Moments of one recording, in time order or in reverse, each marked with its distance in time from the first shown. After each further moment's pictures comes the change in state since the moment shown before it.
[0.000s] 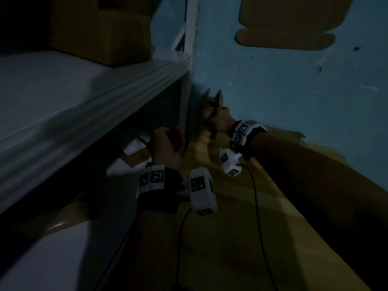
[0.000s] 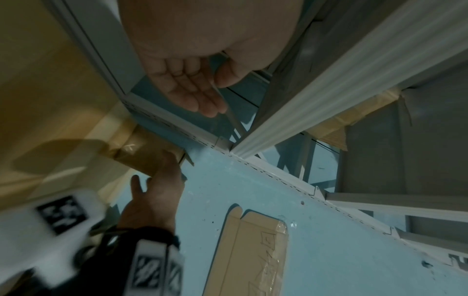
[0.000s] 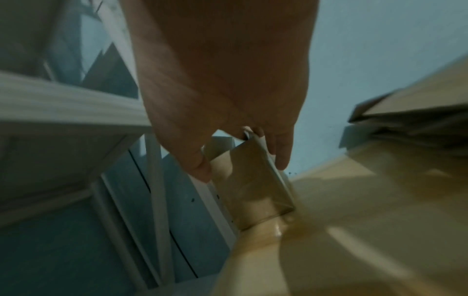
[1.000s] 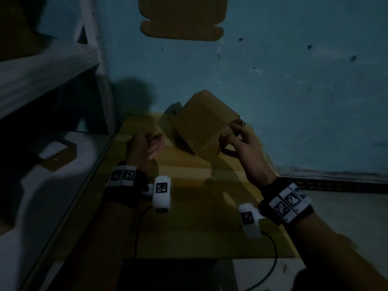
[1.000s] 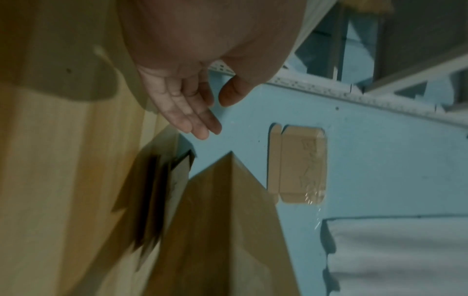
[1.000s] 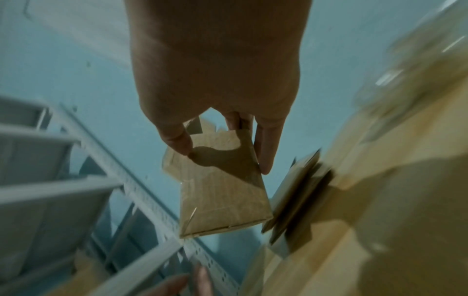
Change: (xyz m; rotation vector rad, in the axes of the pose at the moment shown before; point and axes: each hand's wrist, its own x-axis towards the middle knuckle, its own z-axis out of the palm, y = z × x) left_hand -0.055 -0.118 0.040 0.603 -0.166 -0.101; right_hand -0.307 0.152 -0.124 0.884 0.351 0.112
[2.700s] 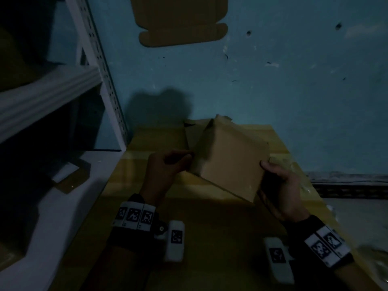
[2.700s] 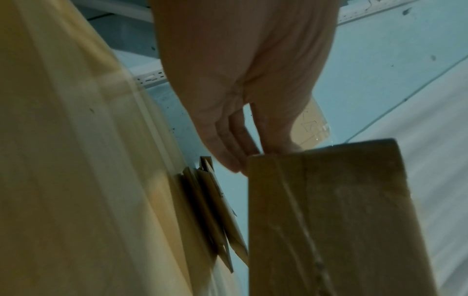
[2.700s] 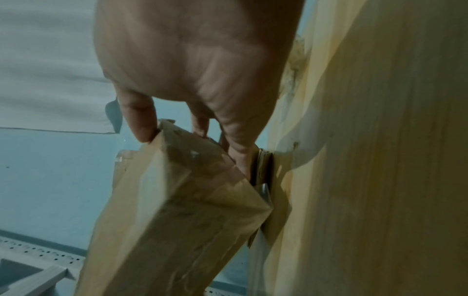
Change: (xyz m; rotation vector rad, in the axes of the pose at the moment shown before) left_hand 0.000 -0.040 0.022 0.427 -0.325 0.589; right_hand 0.011 0.070 -0.038 0.804 -0.070 0.182
